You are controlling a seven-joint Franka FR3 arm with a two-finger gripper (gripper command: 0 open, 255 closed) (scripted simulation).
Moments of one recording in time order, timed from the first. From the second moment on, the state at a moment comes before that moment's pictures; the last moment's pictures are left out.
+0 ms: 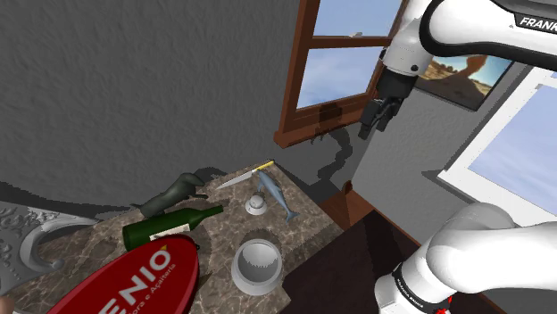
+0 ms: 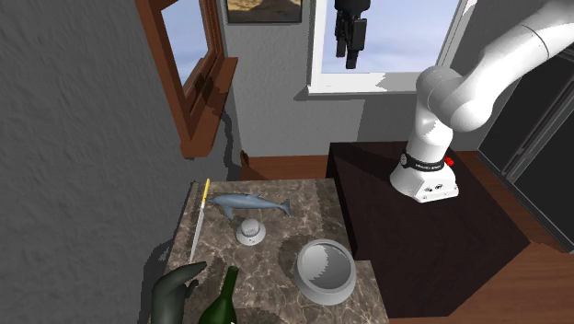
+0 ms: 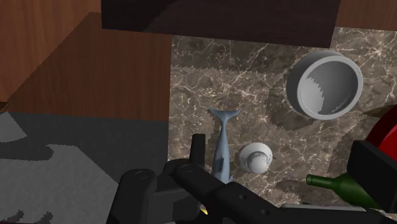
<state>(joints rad) -0.02 -0.79 0.00 -2.36 0.05 1.55 -0.08</state>
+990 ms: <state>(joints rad) 0.00 -0.50 0.13 -2.51 0.08 2.01 0.04</state>
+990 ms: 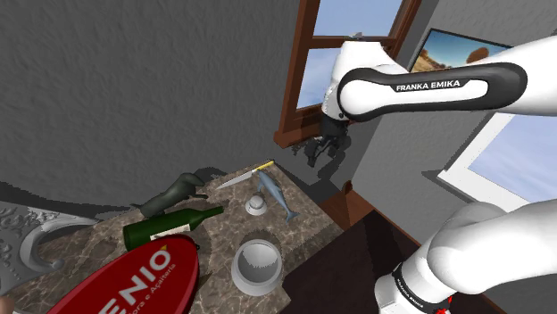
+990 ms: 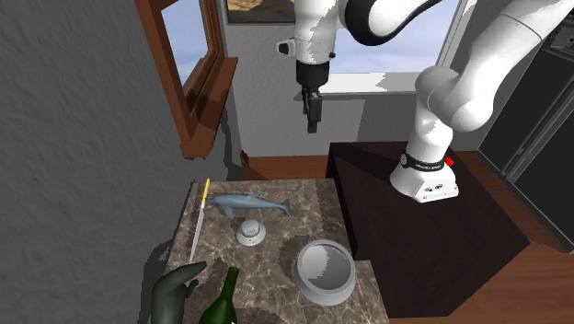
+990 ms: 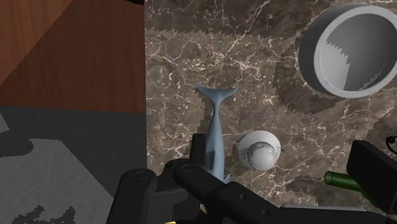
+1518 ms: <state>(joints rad) 0.00 -0.22 0.21 -2.50 0.04 2.28 0.15</state>
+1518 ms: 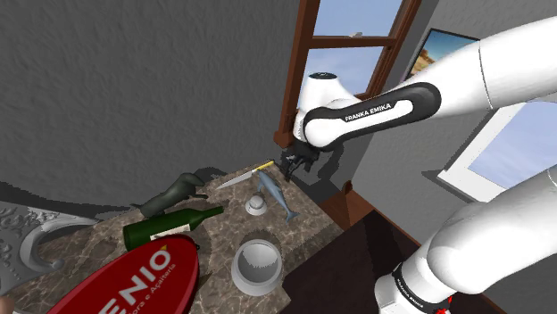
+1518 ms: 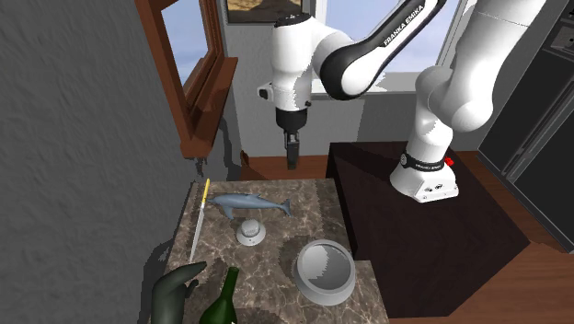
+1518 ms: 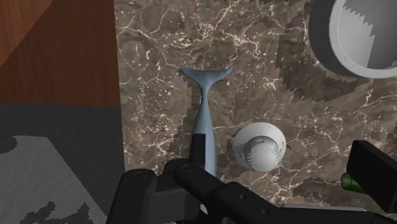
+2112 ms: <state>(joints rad) 0.01 0.15 0.24 -2.35 -0.12 2.49 0.34</state>
